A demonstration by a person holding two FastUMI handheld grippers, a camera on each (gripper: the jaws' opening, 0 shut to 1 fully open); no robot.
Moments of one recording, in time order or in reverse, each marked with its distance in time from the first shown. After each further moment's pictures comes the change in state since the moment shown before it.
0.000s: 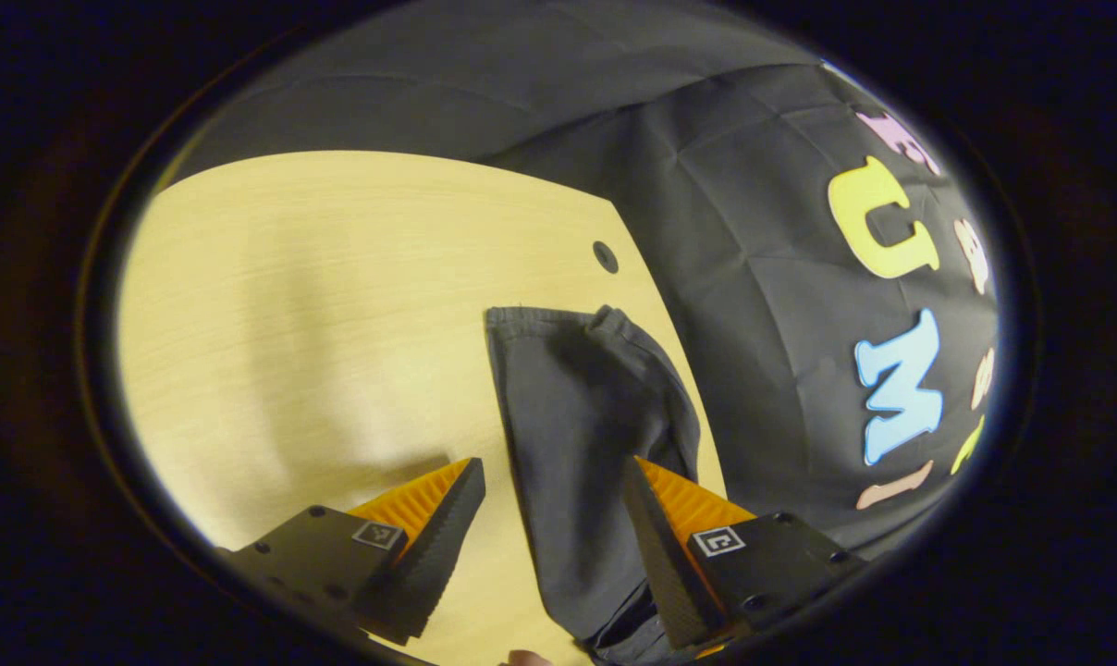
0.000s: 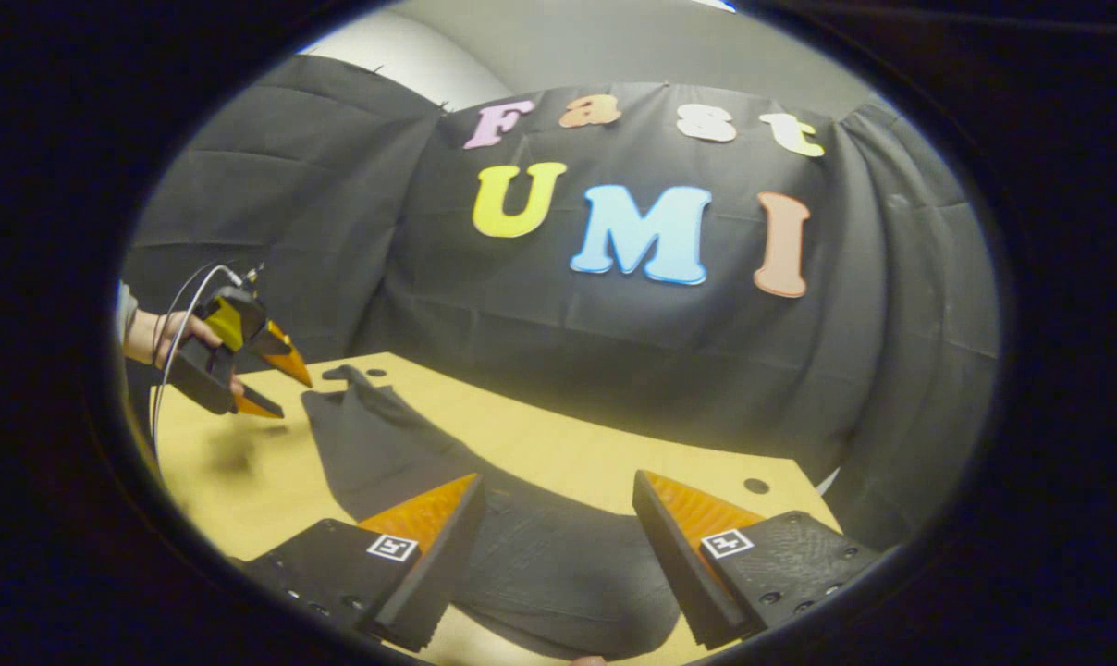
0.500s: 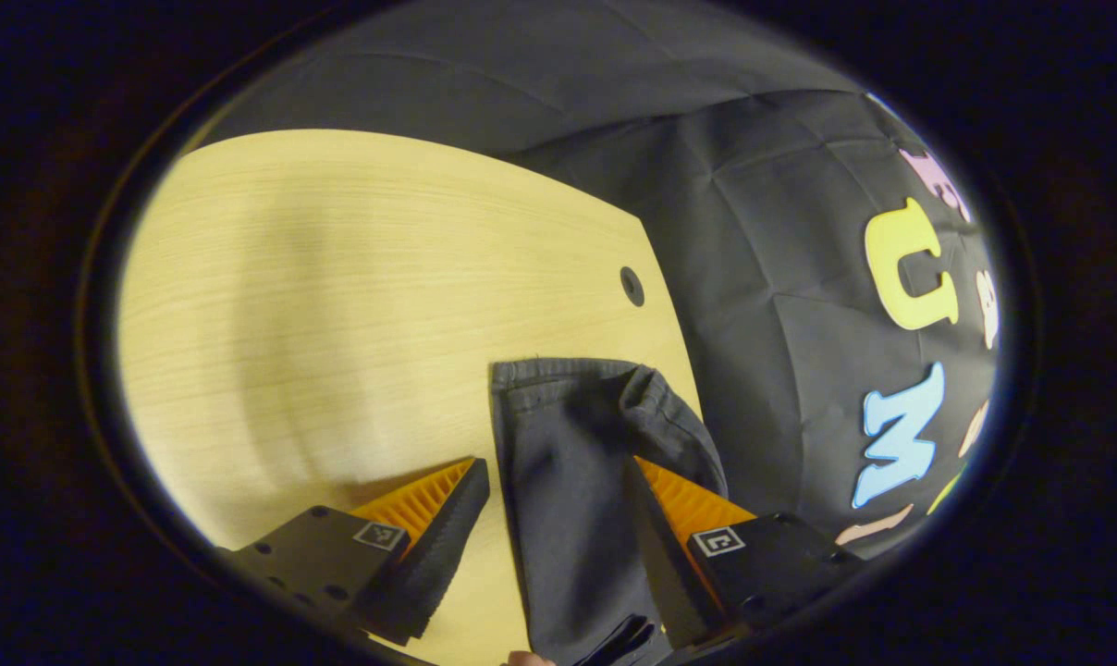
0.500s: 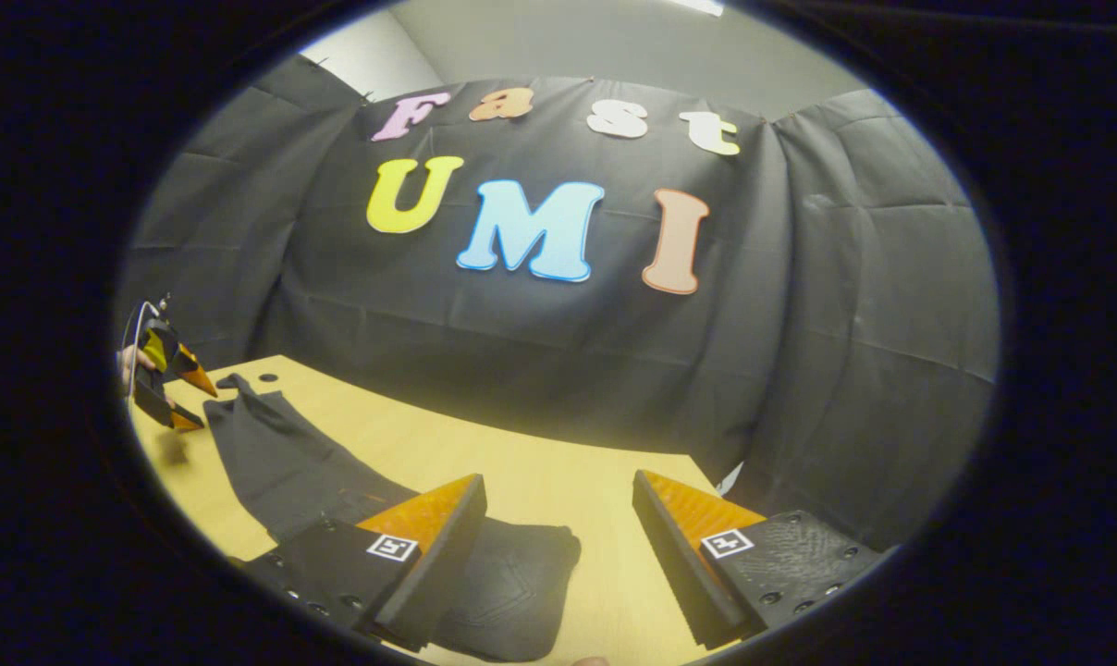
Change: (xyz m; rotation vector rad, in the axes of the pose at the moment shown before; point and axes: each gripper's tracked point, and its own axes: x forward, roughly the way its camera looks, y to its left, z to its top) left arm 0.054 0.009 0.036 -0.073 -0.021 -0.016; right arm -0.005 -0.093 0.009 0.034 0.039 -0.279
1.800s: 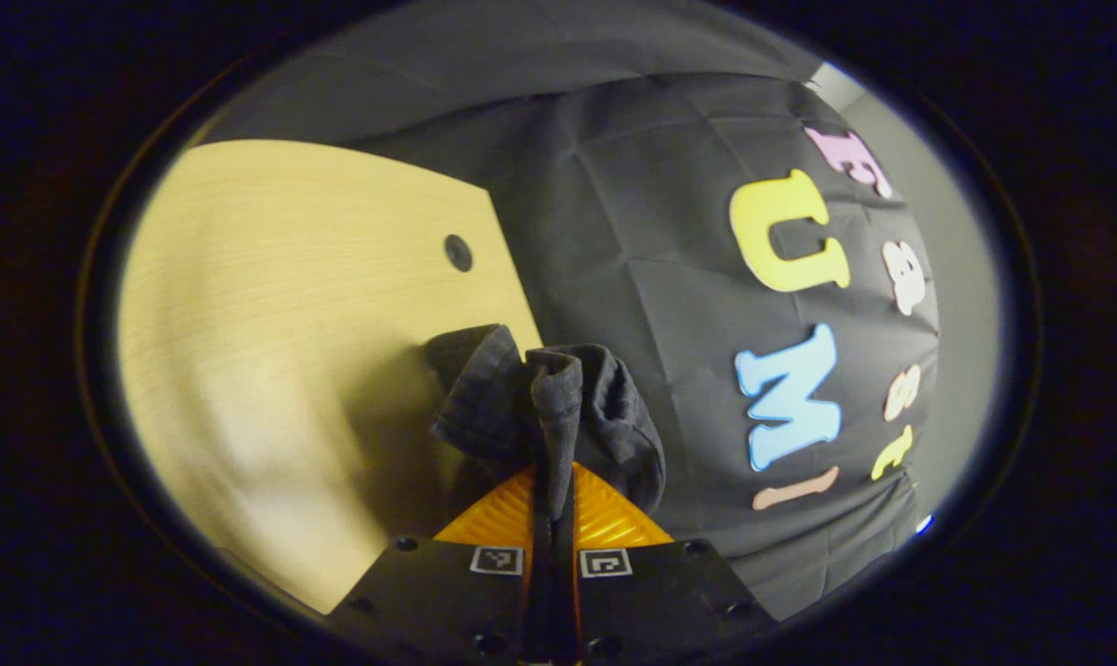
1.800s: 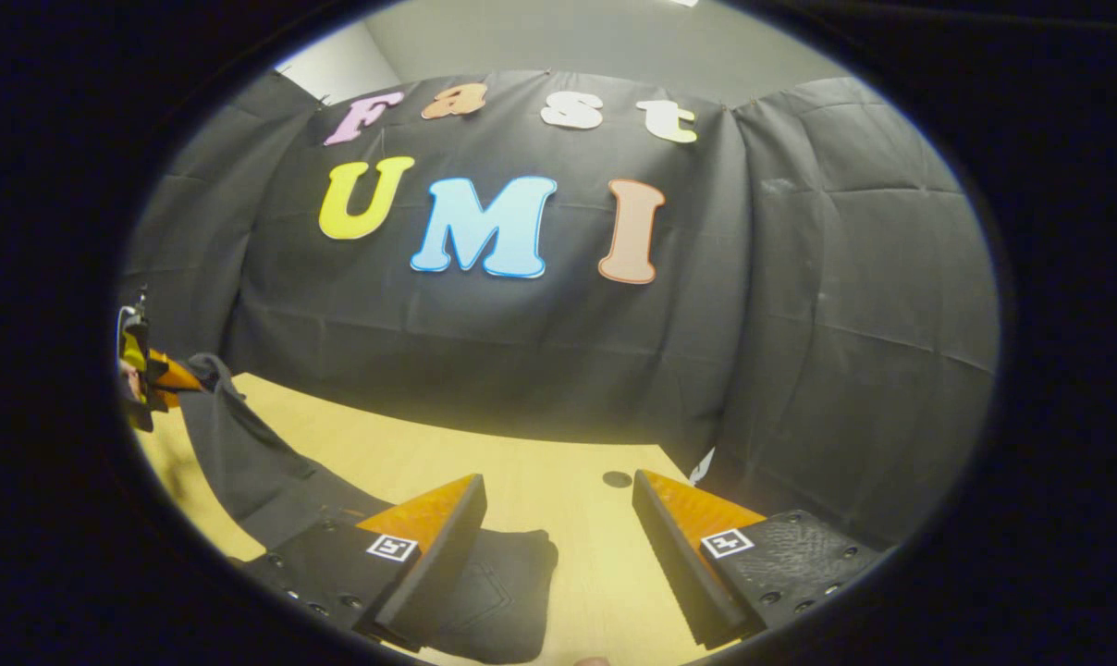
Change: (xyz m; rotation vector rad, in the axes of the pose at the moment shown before) left arm -0.060 -0.154 -0.051 0.129 0.106 -0.440; right arm -0.003 -0.018 0.011 0.070 0.028 -0.084
